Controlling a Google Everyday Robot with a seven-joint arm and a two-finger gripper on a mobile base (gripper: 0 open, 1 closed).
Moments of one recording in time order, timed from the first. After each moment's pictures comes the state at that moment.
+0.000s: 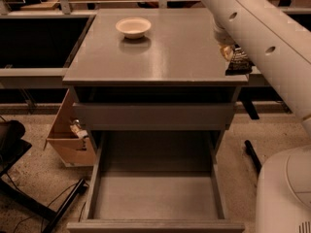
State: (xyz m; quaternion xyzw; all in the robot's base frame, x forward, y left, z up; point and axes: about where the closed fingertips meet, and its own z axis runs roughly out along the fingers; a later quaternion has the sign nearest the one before) arm 0.656 -0.246 0.926 0.09 0.95 -0.19 0.21
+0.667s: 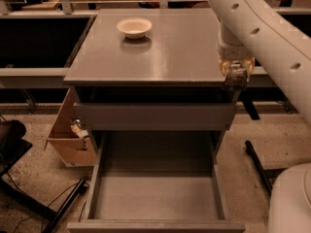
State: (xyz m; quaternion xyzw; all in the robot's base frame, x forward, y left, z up) arm 0.645 -0.243 0.880 0.10 0.97 -0.12 0.19
